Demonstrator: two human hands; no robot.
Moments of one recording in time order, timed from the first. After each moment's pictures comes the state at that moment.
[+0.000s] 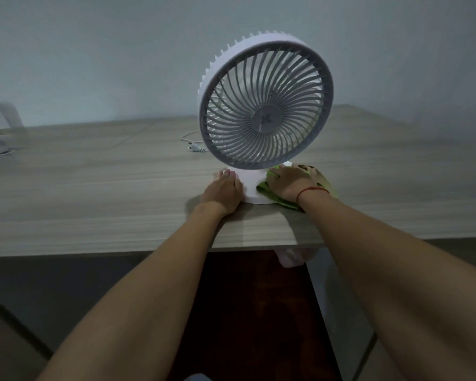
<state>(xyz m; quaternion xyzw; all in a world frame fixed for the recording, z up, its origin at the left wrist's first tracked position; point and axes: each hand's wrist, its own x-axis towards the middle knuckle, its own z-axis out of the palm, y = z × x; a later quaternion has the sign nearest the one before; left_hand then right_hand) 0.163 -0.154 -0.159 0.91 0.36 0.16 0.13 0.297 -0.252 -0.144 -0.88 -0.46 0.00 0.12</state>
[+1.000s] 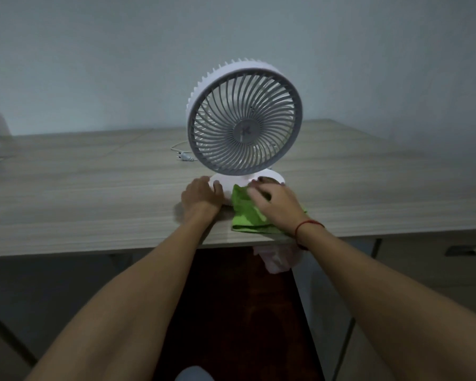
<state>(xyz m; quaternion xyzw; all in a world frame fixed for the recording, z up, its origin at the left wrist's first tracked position) 0.147 -0.179 -0.153 0.82 0.47 0.31 0.11 0.253 -0.318 -0.155 -0.76 -0.50 -0.03 0.42</state>
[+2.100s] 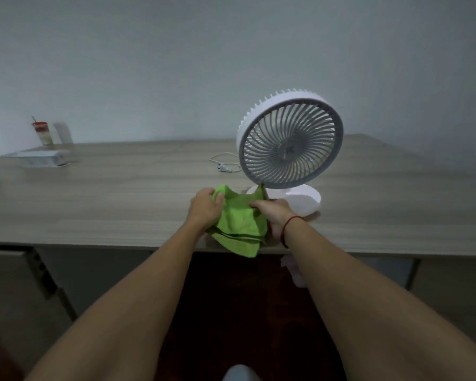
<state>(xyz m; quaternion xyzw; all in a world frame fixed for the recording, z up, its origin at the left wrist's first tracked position) 0.047 -0.175 -0.120 0.79 0.46 0.34 0.24 0.168 -0.270 -0.122 -0.64 -0.23 0.38 0.64</state>
